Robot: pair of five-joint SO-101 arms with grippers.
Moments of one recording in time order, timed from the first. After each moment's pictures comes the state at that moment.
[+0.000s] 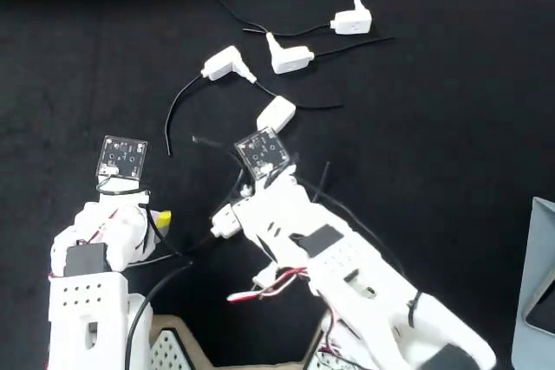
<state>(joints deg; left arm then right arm) -12.4 -71.3 80.2 55.6 -16.9 -35.2 -36.1 77.1 13.8 -1.2</state>
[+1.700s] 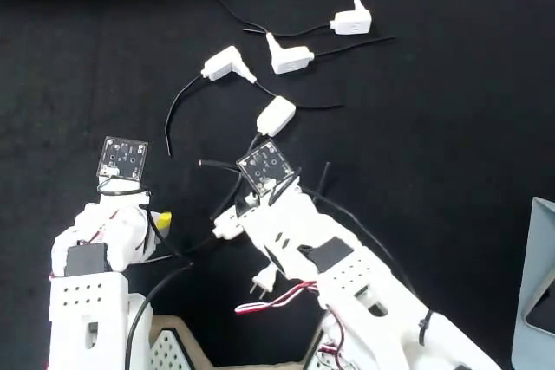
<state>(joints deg) -12.4 -71.3 80.7 55.6 -16.9 -34.9 -46.7 84.1 15.9 4.0</state>
